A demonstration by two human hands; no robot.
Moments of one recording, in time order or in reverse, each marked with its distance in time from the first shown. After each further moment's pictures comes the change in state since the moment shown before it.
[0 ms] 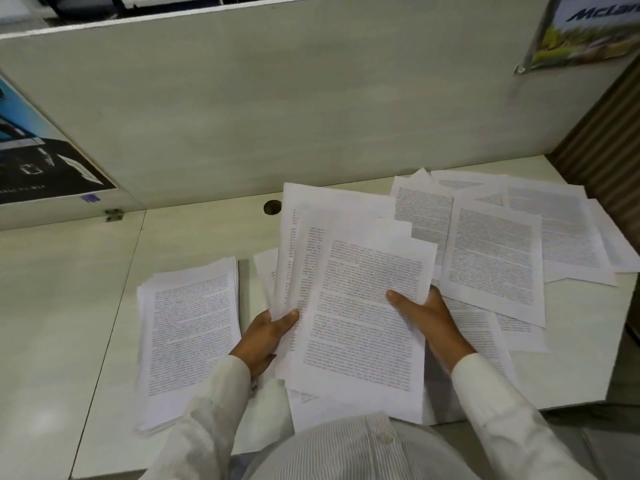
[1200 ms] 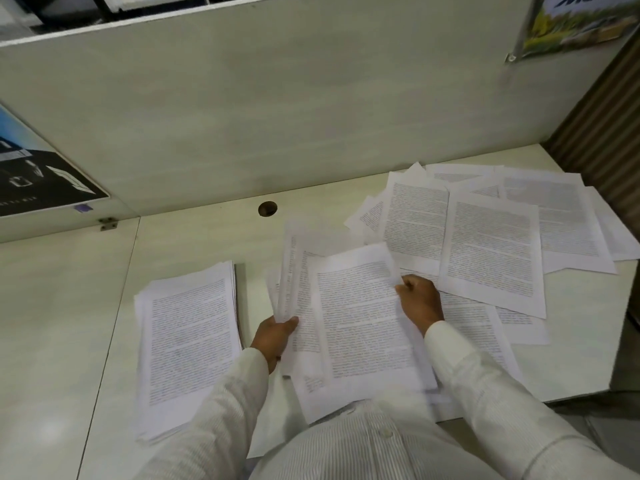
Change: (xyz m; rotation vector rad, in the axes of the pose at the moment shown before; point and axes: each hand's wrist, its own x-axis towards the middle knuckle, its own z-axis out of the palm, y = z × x) left_hand 0.054 -0.035 -0.005 0.058 0.248 -0.183; right_hand 0.046 0.006 0.011 -0.479 0.227 -0.066
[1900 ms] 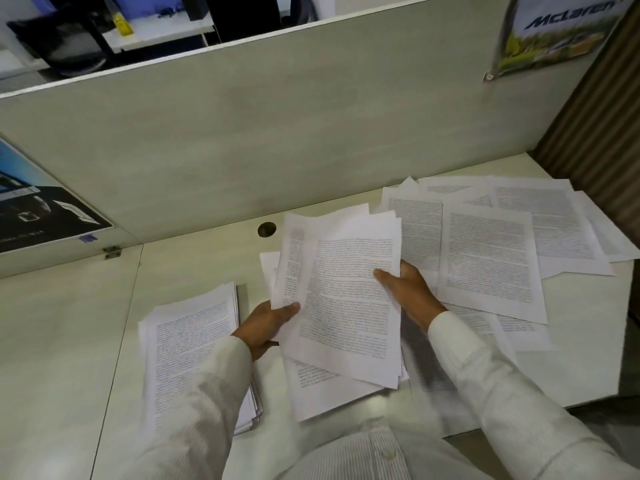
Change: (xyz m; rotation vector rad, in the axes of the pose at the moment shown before) left_hand -0.019 0.075 -0.010 0.119 -0.258 0.148; right_hand 0.004 -0.048 -0.007 0.522 -0.287 -0.129
